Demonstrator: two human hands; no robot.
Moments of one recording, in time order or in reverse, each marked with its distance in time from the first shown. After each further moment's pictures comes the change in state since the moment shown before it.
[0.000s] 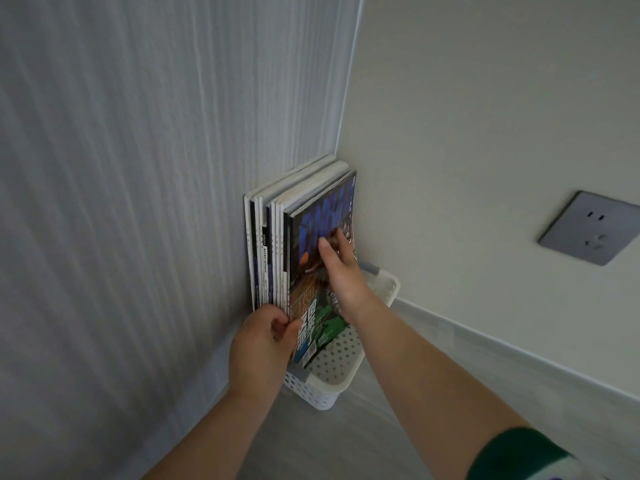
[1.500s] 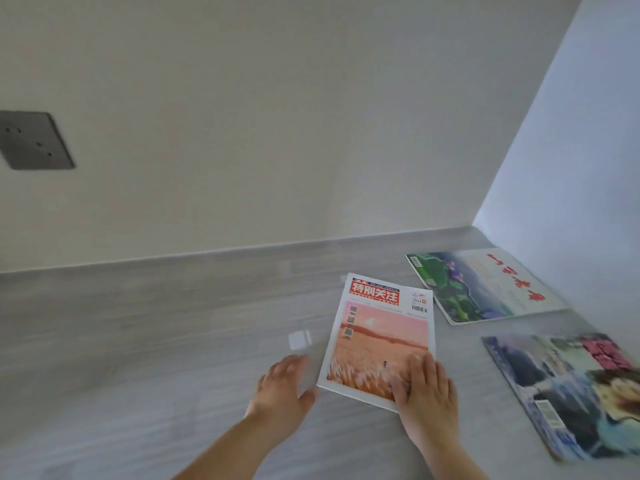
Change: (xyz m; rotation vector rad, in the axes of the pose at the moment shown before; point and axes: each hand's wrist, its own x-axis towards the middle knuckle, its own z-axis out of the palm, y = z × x) left_hand -0.478 0.283 0.331 0.361 -1.134 0.381; right_hand -0.581 0.182 -0.576 -1.140 0.810 0.741
